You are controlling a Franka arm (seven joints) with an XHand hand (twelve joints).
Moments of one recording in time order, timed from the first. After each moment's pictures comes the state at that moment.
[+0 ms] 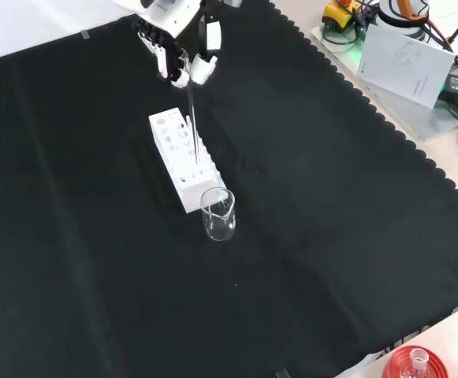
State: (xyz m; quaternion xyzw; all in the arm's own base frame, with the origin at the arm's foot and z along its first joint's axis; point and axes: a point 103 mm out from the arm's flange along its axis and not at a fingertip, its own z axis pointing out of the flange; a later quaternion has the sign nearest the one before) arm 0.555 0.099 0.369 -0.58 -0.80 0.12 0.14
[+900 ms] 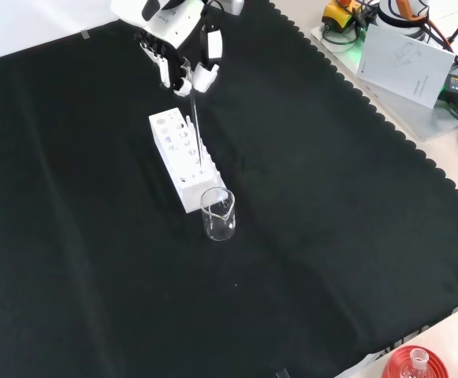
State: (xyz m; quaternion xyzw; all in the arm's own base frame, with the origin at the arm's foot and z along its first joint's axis) arm 0.557 0.104 0.356 -0.57 -0.80 0.12 0.15
